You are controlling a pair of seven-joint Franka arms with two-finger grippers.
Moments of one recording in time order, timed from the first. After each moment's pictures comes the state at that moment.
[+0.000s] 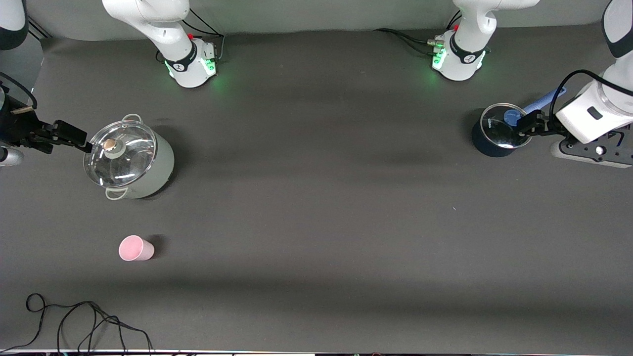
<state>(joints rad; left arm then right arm) -0.05 -0.01 -0.04 -1.68 0.02 1.58 0.12 -0.06 -0.01 0.03 -1.63 0.02 1.59 0.00</state>
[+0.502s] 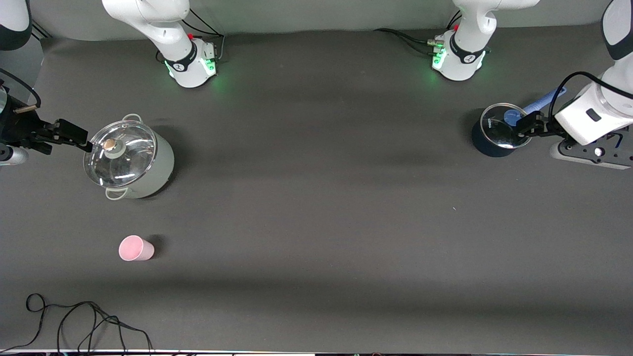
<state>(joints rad) -0.05 0.00 -0.03 -1.68 0.02 1.58 0.12 -0.06 -0.01 0.03 -1.63 0.01 1.59 -0.04</state>
